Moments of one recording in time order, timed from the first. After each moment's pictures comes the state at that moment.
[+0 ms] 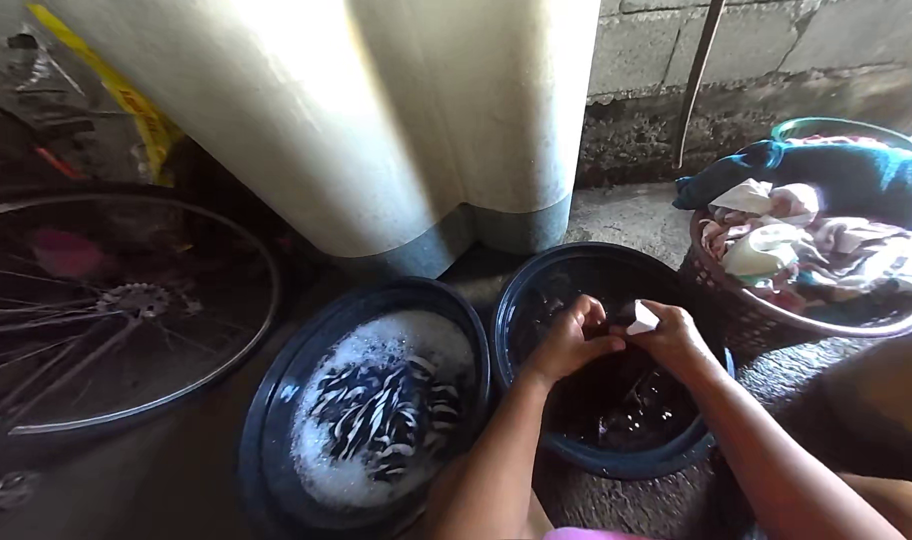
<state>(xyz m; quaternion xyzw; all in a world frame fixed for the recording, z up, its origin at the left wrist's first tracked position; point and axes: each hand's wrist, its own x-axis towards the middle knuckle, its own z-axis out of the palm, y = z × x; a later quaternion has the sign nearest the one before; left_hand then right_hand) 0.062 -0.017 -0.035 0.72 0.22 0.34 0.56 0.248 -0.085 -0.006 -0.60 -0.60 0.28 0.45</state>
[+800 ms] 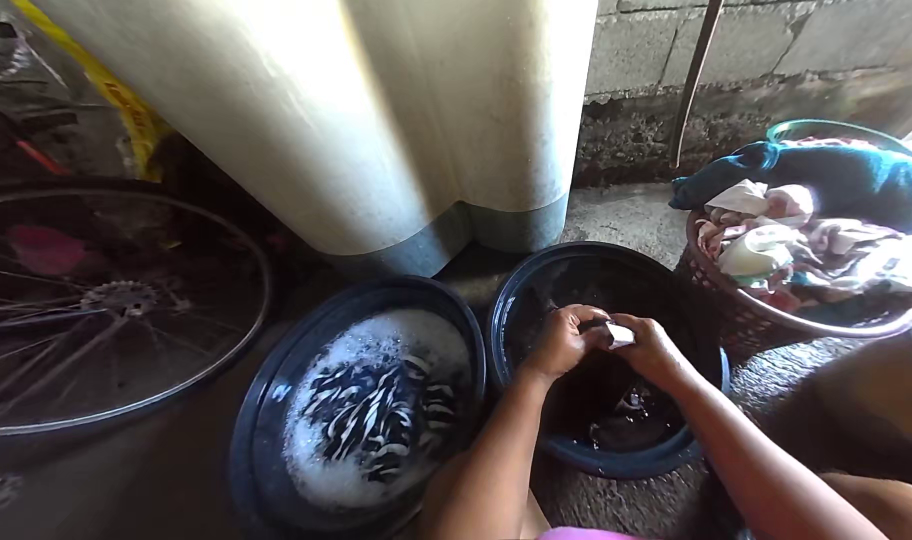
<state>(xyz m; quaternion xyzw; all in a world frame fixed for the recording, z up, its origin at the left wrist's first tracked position) 0.066 -0.017 -0.036 0.74 0.25 0.38 0.50 0.239 -0.081 -0.029 -0.59 -0.64 0.32 0.37</state>
